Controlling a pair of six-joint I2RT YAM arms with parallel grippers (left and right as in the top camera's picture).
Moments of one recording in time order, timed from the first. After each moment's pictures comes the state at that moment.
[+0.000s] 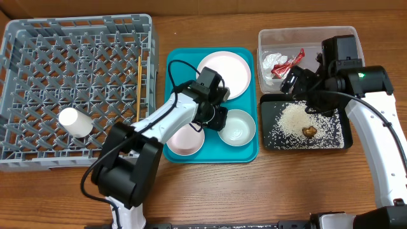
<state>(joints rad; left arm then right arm) -0.51 1.96 1.29 -0.66 0.32 -0.22 0.08 1.52 1.43 -1.10 -0.18 0.56</state>
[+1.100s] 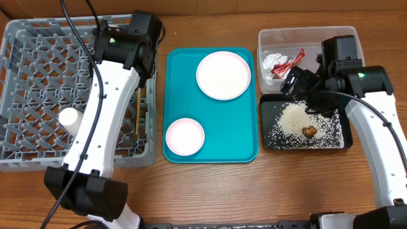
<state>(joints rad) -0.22 1.79 1.87 -1.45 -0.93 -0.48 0.08 1.52 1.43 -1.11 -0.18 0.56</state>
